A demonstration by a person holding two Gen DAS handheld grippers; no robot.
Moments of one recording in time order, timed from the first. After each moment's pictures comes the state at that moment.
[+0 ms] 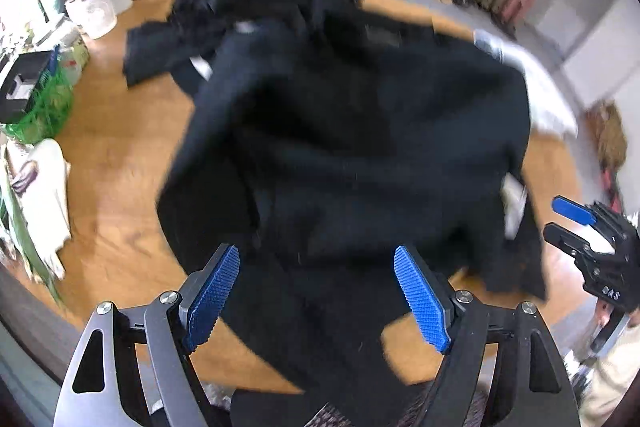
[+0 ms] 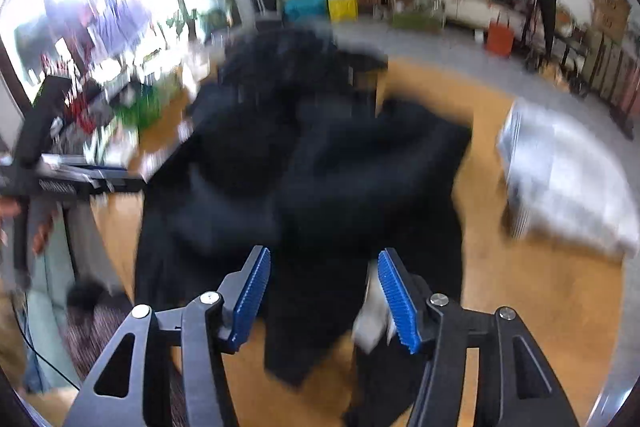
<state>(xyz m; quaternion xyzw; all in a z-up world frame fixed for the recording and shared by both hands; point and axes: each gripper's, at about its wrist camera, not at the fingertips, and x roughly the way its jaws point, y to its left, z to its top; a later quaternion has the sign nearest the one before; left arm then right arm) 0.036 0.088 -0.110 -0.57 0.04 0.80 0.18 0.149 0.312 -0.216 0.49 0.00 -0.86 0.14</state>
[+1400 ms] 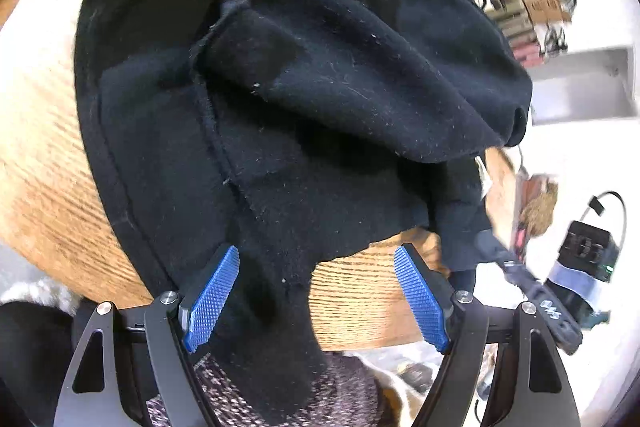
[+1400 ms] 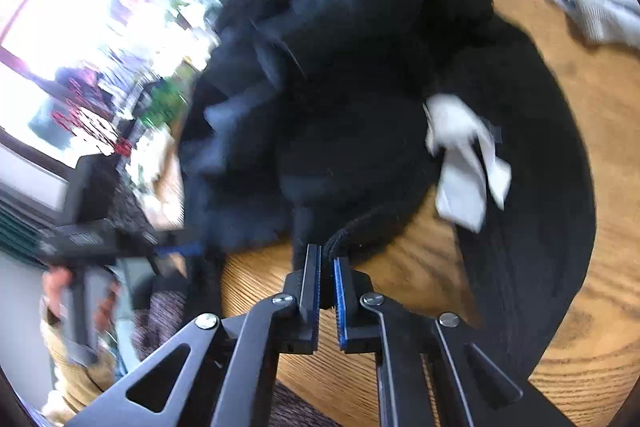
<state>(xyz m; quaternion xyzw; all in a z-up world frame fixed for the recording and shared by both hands) 0.043 0.076 -0.180 -0.66 -0.25 0.69 0.18 0.145 0.322 -0.266 0.52 -0.21 -0.81 0.20</state>
